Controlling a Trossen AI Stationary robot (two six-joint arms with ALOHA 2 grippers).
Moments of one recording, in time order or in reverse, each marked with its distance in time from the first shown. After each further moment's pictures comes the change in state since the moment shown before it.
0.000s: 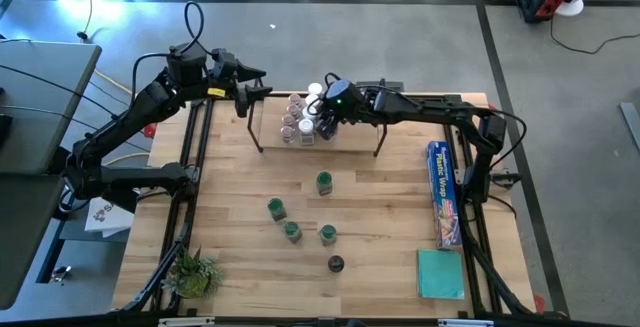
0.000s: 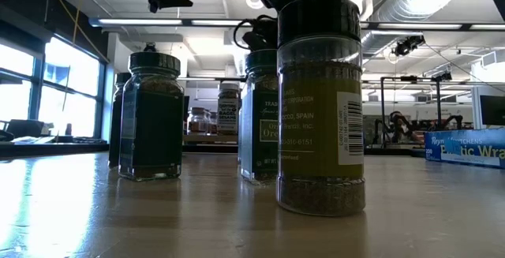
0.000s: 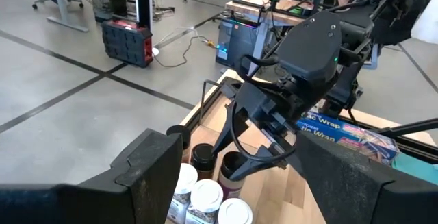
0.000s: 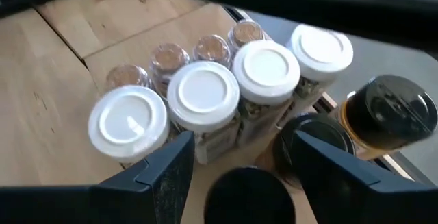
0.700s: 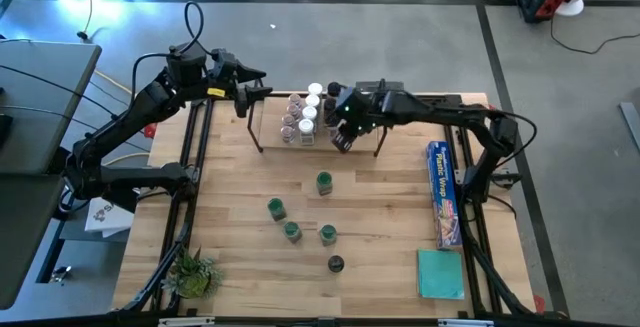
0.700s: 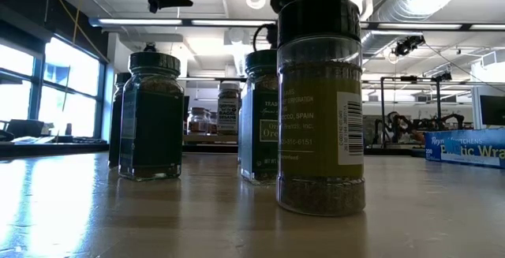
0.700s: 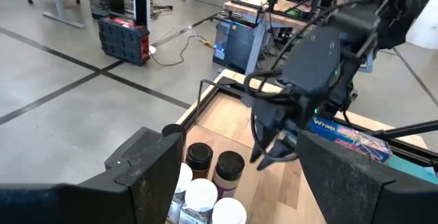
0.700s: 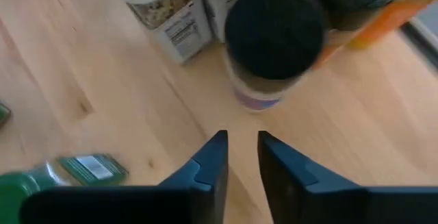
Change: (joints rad) left arm -0.001 -0.001 0.000 -0.002 0.010 -0.026; right arm 0.004 -0.092 -0.068 -0.292 -0.139 0.116
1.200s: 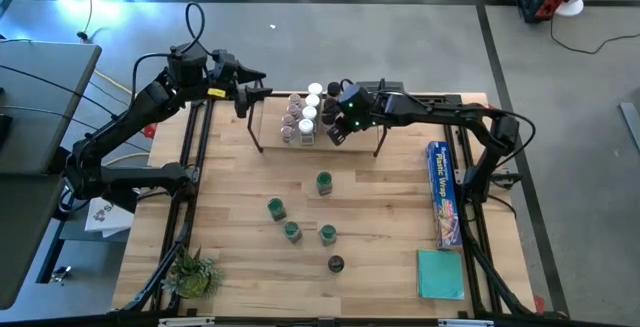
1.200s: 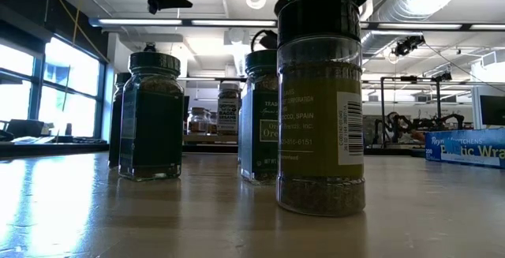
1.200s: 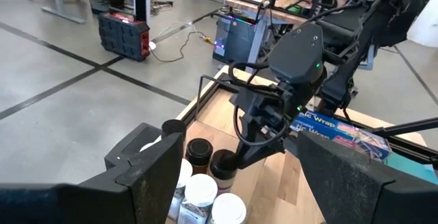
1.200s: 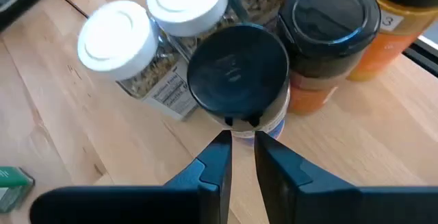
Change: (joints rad) left arm 0.000 0.000 0.000 -0.015 0.000 0.000; right arm -0.049 -0.002 -0.109 0.270 -0.043 0.104
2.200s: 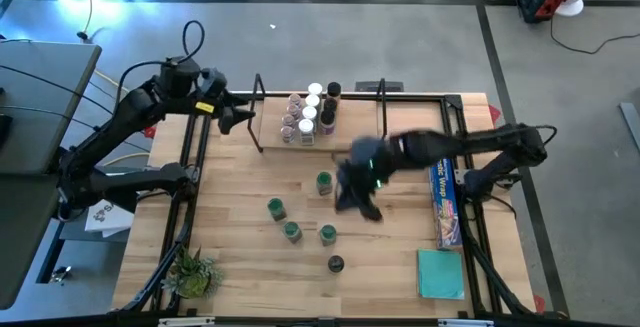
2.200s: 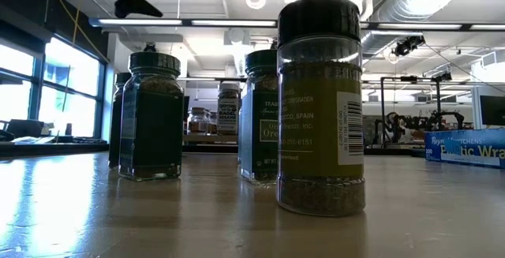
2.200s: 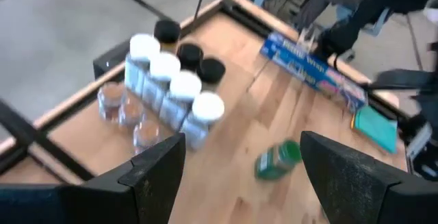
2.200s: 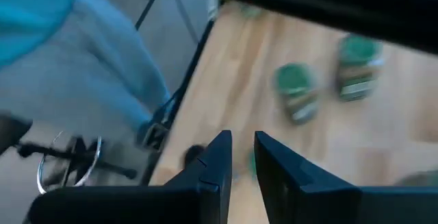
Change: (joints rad) left arm -0.008 -0.125 0.000 -0.402 0.000 -0.104; right arm 0.503 -0.194 0.088 -0.129 -0.436 -0.240
